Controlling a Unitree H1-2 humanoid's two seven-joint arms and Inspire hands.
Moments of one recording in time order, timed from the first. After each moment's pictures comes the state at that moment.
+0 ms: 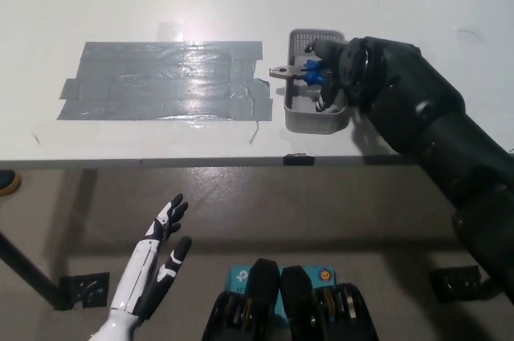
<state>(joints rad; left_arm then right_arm) 0.04 0.12 -0.10 -0.12 0.23 -0.11 -0.06 -1.25 -0.13 0.63 1.07 -0.53 0.37 0.41</state>
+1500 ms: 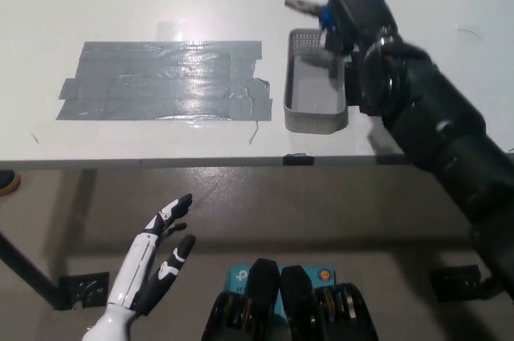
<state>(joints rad) 0.03 0.14 -0.10 -0.11 0.24 -0.15 -0.06 -1.20 -0.17 0.51 1.01 -0.64 0.10 -0.11</state>
